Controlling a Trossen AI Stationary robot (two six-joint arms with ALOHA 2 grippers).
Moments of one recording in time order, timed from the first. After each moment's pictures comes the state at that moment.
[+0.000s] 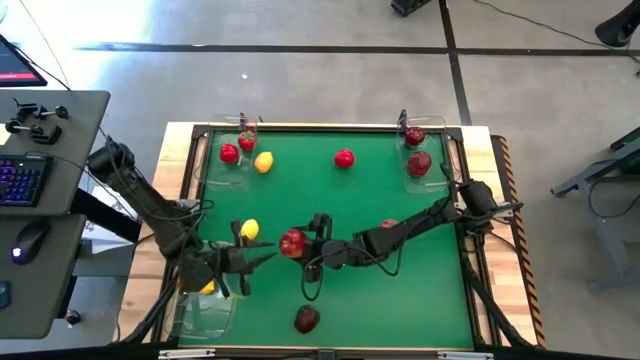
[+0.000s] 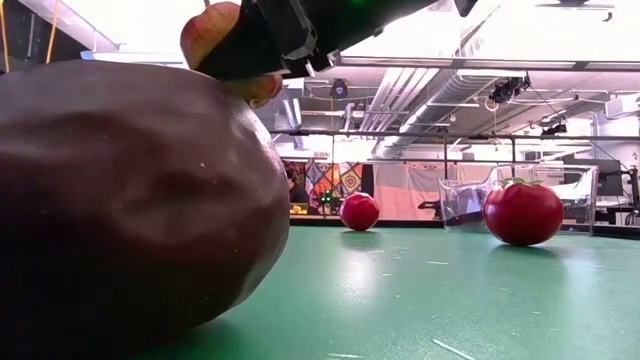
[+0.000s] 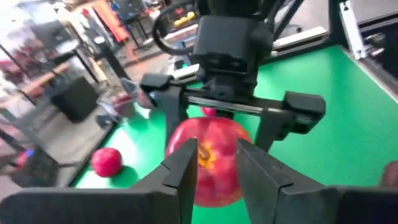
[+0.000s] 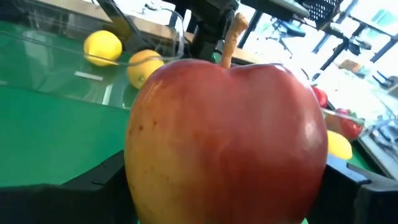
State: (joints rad) left arm -0.81 1.22 0.68 0.11 -1.05 -0.01; right arm 0.33 1.99 1.31 0.27 0.55 -0.15
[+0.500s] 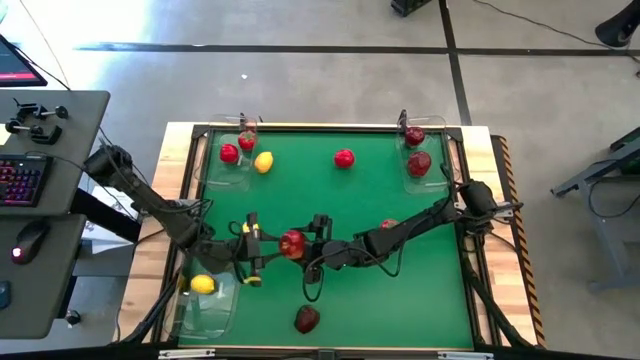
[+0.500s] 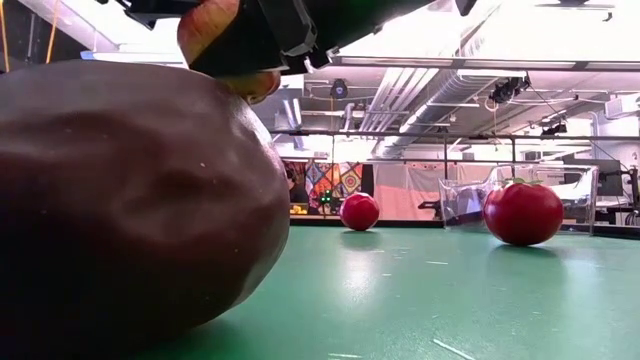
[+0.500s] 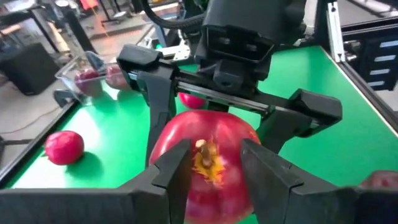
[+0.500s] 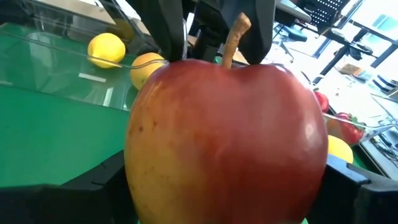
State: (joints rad) left arm -0.64 1.23 0.68 0.11 -0.78 -0.10; right arm 0.34 1.99 1.31 0.29 0.54 -0.17
